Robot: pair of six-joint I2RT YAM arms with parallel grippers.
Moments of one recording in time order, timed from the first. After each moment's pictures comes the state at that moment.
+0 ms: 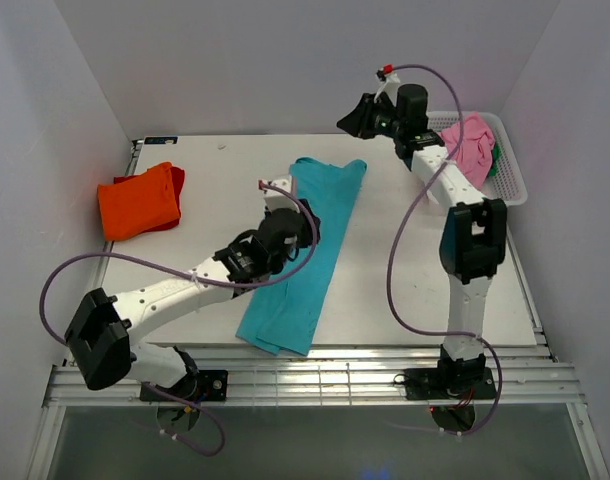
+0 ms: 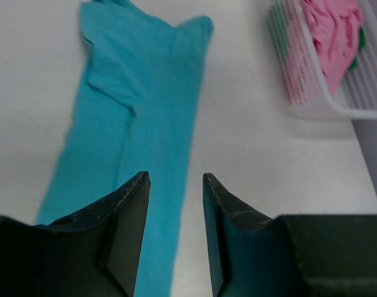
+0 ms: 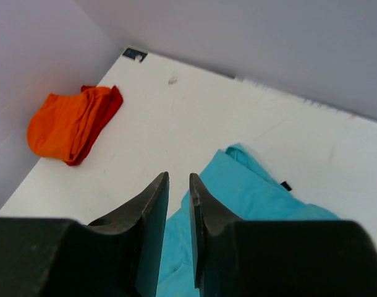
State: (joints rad) left arm -0.97 1.35 1.00 -0.03 -0.53 -0.64; right arm 0.26 2.17 1.93 0.02 -0.61 0.37
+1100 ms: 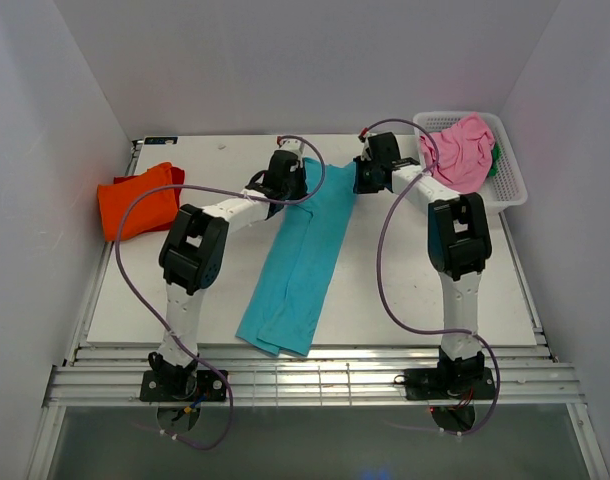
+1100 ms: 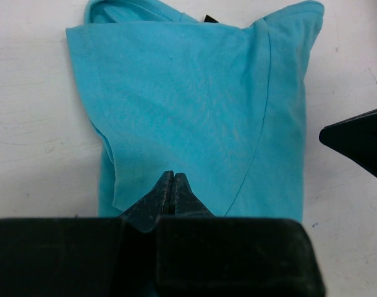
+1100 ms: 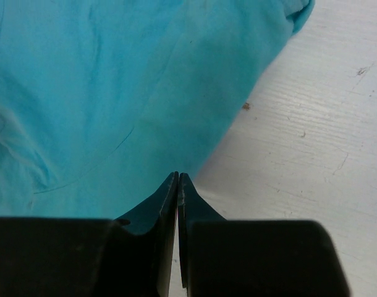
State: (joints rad) left arm -0.51 2.13 1.54 0.07 -0.07 -0.34; right arm 0.32 2.17 1.70 -0.35 -0.14 0.18
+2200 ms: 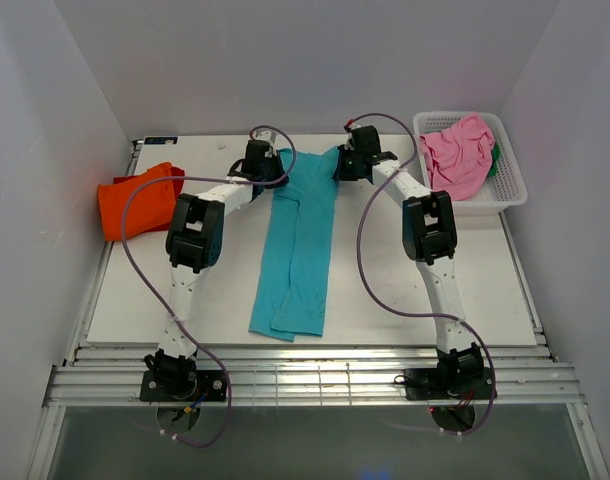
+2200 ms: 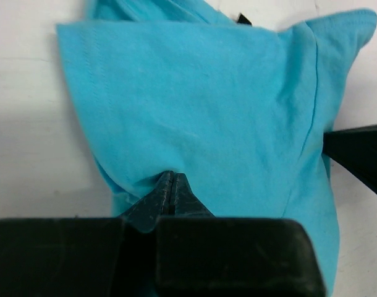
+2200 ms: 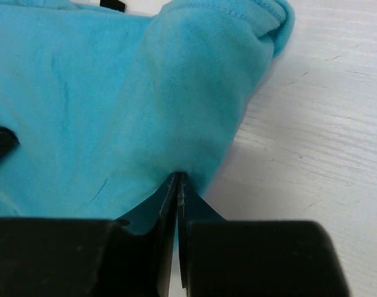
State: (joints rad) left arm -0.32 2.42 1.82 0.02 0.12 -0.43; right arm 0.34 2.57 2.20 -0.34 -0.20 0.27
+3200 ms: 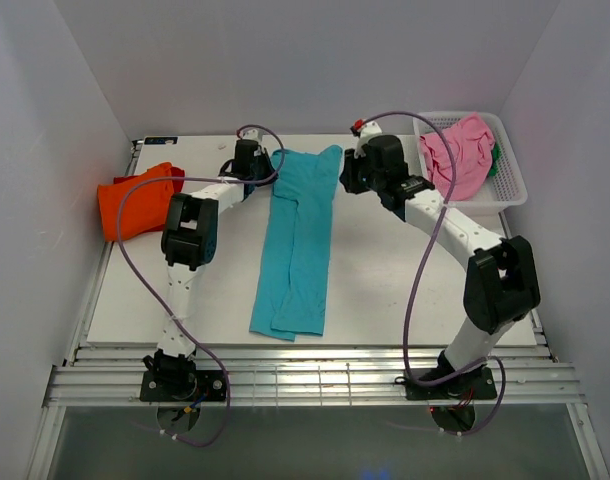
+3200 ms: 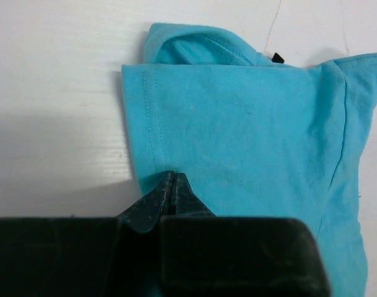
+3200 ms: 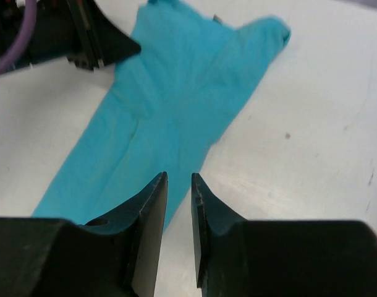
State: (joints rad) left arm -0.26 2.46 1.88 0.05 0.10 -0.44; right arm 0.45 1.73 1.42 -0.11 -0.09 0.13
